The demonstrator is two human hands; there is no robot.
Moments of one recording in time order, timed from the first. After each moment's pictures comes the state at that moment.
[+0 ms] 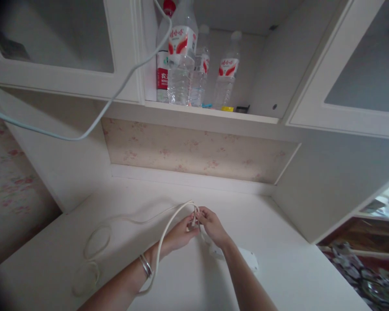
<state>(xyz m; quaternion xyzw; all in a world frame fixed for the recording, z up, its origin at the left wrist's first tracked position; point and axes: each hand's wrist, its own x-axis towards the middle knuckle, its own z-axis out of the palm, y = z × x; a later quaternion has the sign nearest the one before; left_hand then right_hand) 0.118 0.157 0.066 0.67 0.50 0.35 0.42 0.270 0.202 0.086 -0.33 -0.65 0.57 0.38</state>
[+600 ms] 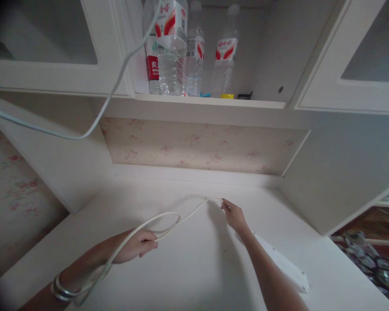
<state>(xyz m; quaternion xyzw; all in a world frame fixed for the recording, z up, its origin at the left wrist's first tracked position) -0.016 0.082 0.129 0.73 0.55 0.09 0.39 0.344 0.261 0.045 -0.56 -0.71 0.24 0.34</state>
